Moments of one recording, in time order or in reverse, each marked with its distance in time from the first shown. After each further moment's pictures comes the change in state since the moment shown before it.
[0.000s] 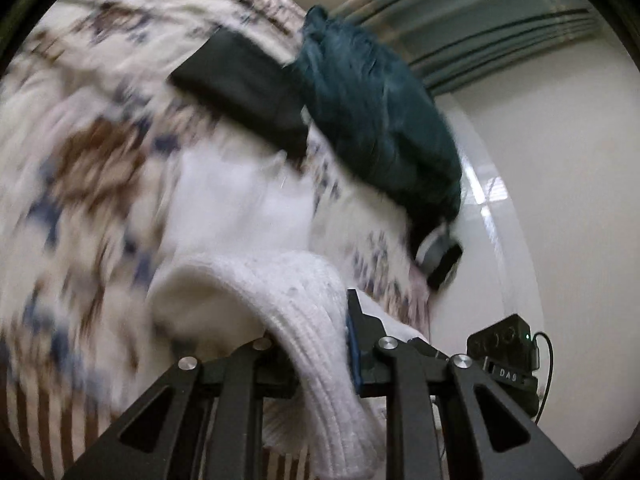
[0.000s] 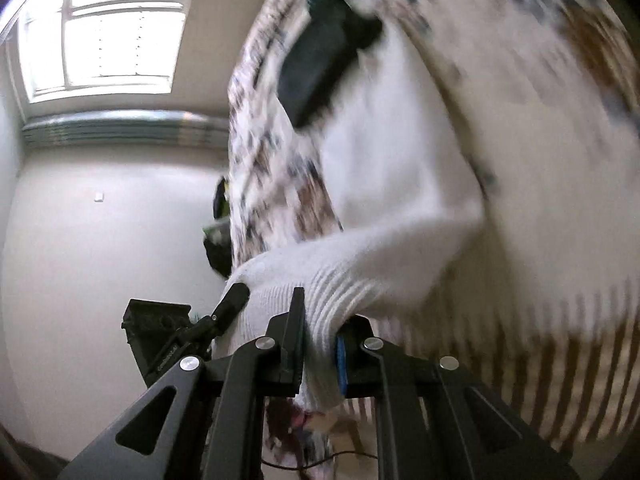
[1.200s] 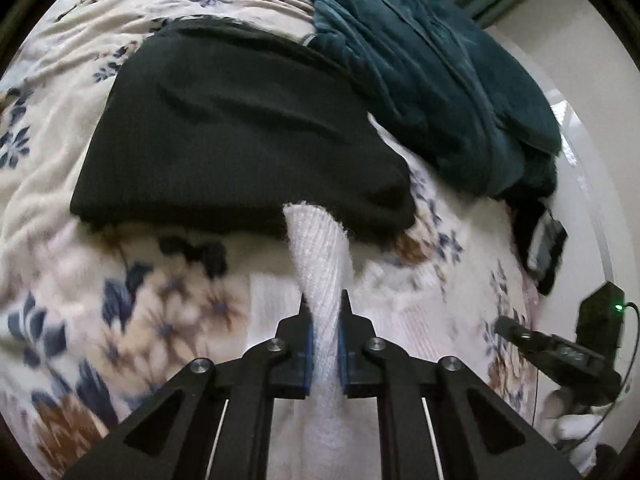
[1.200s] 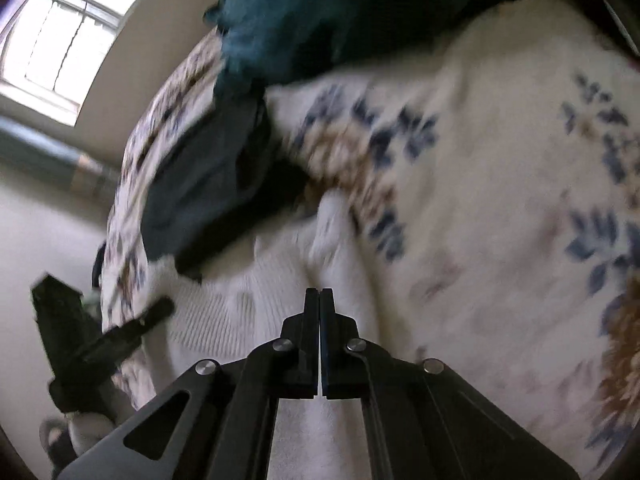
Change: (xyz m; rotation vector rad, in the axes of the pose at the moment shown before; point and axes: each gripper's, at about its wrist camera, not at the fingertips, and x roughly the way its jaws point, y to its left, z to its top) left arm 0.207 0.074 0.190 0.219 0.193 0.258; right arm 0.103 -0.053 0.247 -0.063 -0.226 -0.447
